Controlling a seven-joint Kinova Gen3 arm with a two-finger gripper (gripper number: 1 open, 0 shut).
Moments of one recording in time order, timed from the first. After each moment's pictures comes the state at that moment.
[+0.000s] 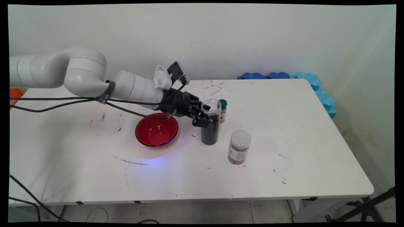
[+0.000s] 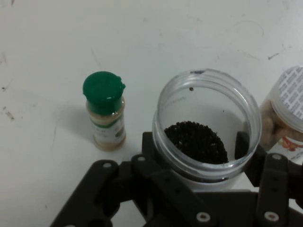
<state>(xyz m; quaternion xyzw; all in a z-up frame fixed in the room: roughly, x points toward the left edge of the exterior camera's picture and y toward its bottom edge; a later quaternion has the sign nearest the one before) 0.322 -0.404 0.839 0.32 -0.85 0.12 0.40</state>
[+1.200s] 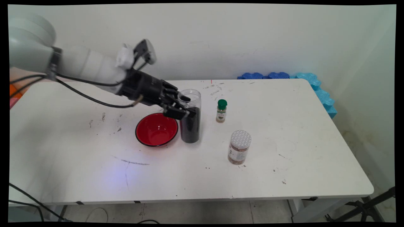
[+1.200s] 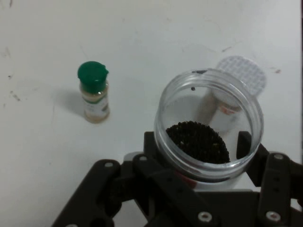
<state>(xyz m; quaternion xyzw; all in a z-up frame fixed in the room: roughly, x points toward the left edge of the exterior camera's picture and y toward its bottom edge) 0.380 -0.360 0.924 0.31 -0.86 0.09 0.41</state>
